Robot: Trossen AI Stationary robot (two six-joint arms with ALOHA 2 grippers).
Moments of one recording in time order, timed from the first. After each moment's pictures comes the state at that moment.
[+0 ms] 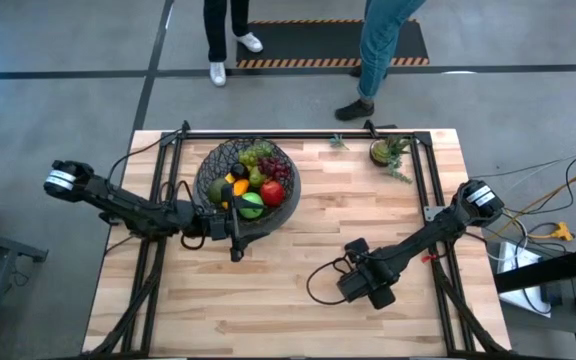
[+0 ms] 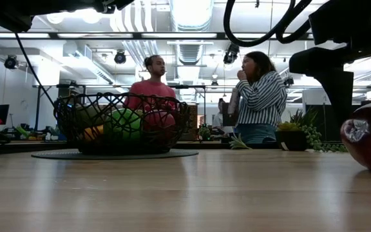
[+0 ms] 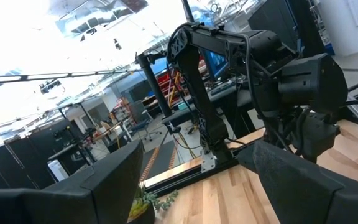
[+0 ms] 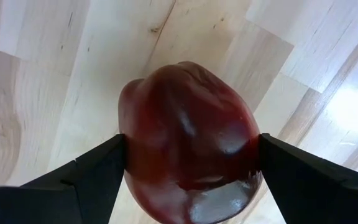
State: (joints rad) left arm -0.26 1.17 0.47 0.93 -0.29 0.54; right arm 0.53 1.79 1.21 -1.02 0.03 0.10
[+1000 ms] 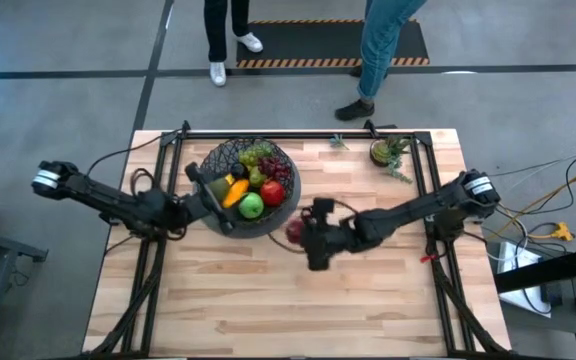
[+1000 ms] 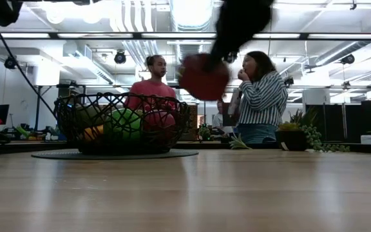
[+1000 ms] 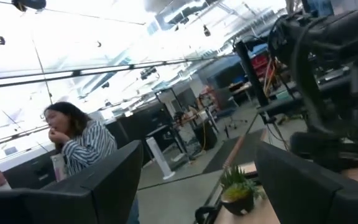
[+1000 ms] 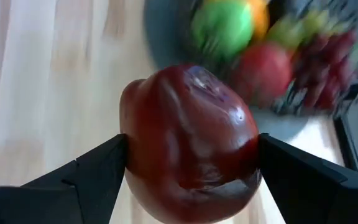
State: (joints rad) left arm -0.26 0.94 0.43 0.94 -0.66 0.72; right arm 0.28 1.74 1.36 -0.60 0.48 0.08
